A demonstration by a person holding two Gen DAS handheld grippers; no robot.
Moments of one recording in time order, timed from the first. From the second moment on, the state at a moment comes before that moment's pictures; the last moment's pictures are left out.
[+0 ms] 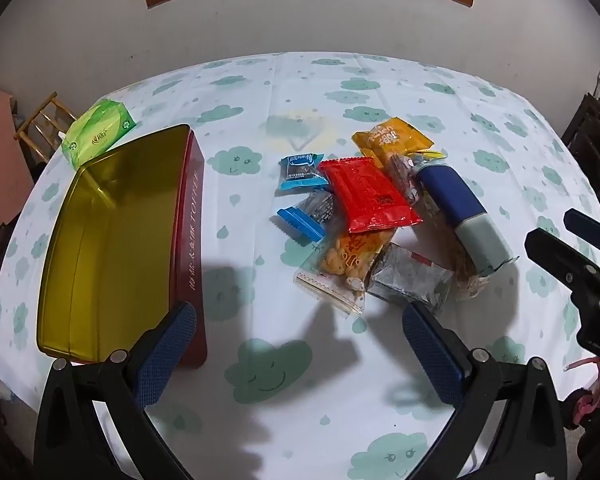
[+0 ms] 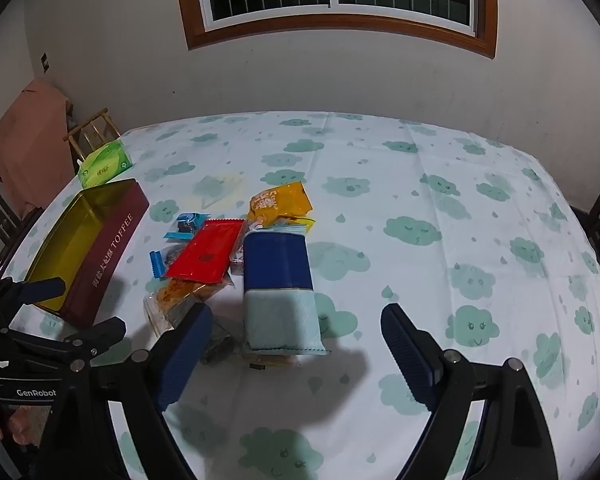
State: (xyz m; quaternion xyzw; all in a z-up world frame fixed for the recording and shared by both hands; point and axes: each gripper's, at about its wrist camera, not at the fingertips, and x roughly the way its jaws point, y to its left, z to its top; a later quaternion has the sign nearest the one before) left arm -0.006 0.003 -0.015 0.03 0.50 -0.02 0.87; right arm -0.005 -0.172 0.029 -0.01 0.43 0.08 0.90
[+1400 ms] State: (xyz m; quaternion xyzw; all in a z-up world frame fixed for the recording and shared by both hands) left arm 0.003 0.015 -0.028 0.03 0.51 -0.01 0.86; right arm -0.001 -0.163 0.008 -0.01 0.45 0.09 0.89
